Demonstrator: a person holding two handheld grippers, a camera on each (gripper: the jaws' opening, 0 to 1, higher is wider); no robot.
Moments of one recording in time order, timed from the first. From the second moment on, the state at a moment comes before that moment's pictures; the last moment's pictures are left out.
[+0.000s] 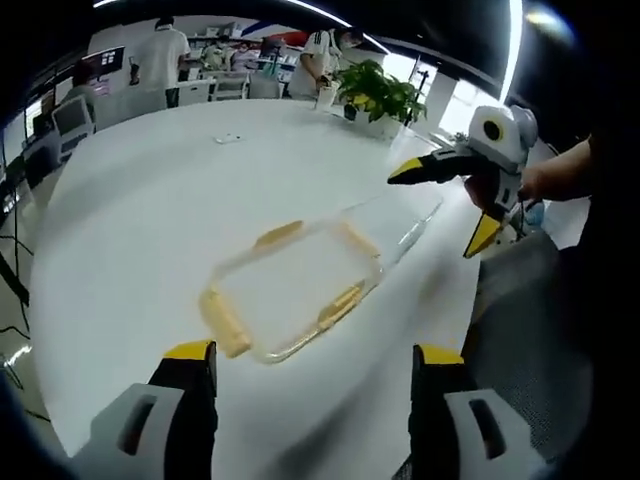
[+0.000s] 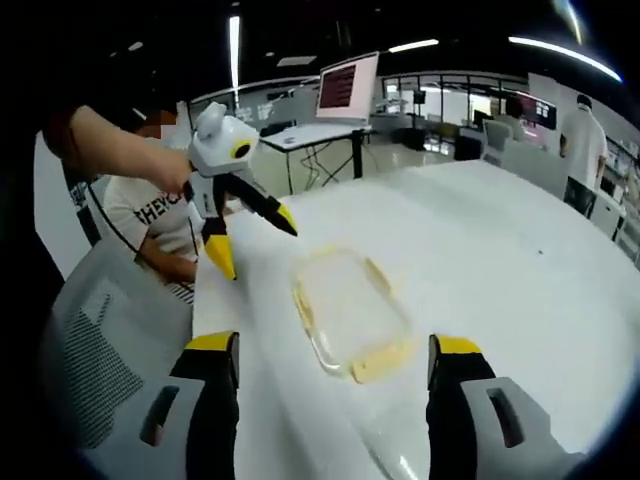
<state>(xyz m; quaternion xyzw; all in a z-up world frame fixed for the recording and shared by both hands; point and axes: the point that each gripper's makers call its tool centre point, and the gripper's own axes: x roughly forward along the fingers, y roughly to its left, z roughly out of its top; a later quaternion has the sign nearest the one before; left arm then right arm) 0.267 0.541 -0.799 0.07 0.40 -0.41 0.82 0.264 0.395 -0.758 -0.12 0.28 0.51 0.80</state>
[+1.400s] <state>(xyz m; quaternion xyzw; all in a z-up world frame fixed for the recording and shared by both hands) 0.305 0.549 -0.827 0.23 0.44 -0.50 0.71 0.287 0.409 -0.805 -0.25 0.34 0.53 0.74</state>
